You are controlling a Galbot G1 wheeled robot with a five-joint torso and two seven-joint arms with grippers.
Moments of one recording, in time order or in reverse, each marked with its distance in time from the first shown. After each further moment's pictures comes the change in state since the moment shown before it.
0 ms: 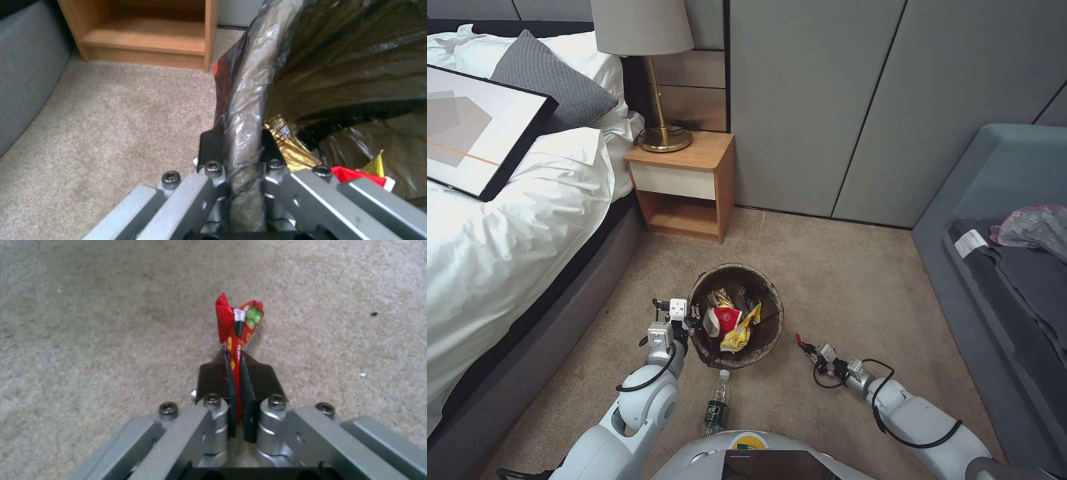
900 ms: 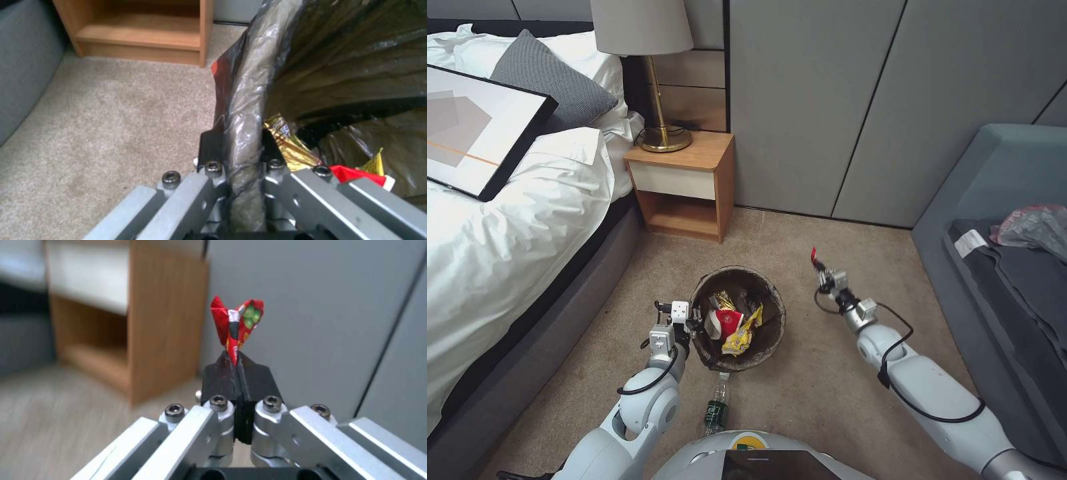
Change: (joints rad) left arm 0.012 0.000 0.012 -0.002 0.007 0.001 0.001; right arm -0.060 -0.057 0.326 0.630 0.099 -0.076 0.337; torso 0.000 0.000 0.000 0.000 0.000
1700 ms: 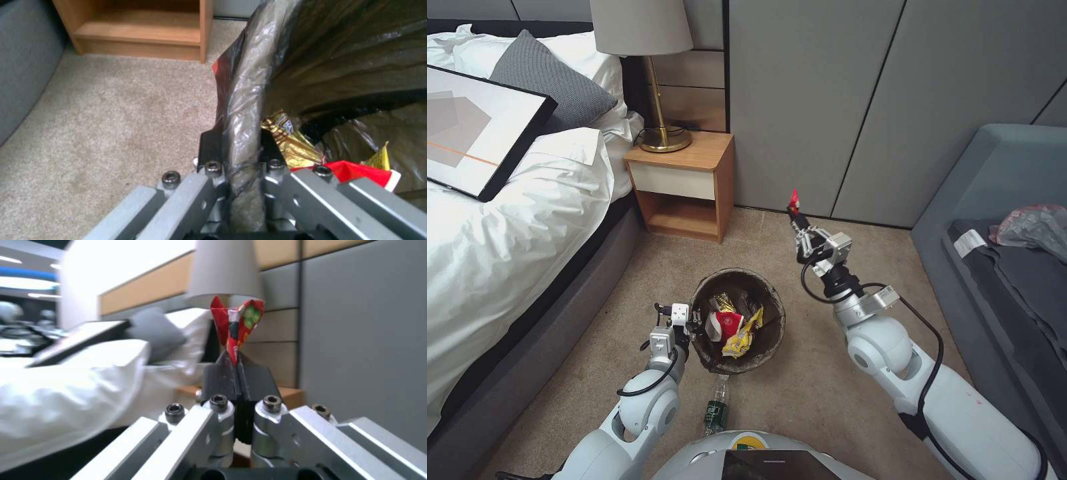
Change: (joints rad) left arm 0.003 0.011 0.002 0.009 0.004 0.002 0.002; right arm -0.153 -0.063 0.001 0.708 0.062 -0.129 0.091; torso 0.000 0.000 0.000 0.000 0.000
